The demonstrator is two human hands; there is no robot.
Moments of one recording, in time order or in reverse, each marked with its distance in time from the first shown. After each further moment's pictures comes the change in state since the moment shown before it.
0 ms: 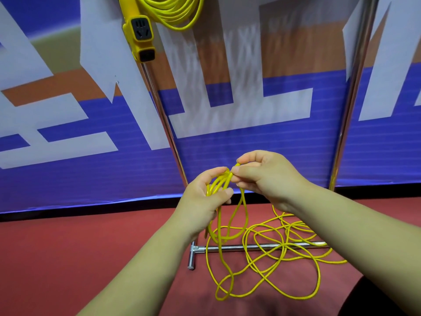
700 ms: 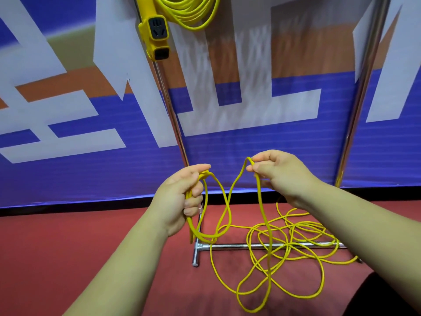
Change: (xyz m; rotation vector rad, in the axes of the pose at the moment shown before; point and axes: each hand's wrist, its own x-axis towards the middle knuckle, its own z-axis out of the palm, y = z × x) left_hand -0.014 0.009 -0.056 -0.411 0.001 -0.109; right_hand 0.011 0.013 -0.010 -0.198 0.083 -0.015
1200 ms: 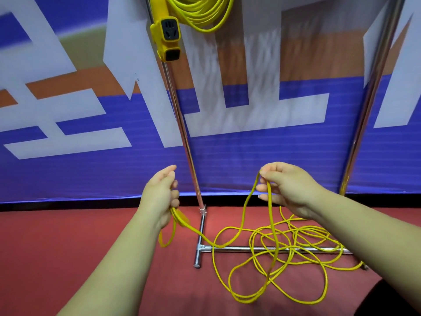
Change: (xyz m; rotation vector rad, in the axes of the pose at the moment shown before) left_hand 0.030 -0.007 -0.057 0.069 0.469 0.064; right_hand 0.002 0.015 0.002 0.161 -0.064 0.163
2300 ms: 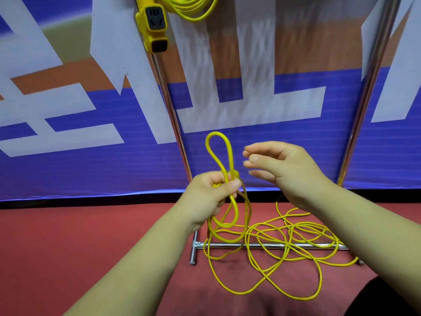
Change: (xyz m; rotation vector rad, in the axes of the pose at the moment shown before) left_hand -0.045 -0.013 0.082 0.281 -0.532 0.027; right_hand -0.018 -0.025 0.001 0.012 -0.074 -0.382
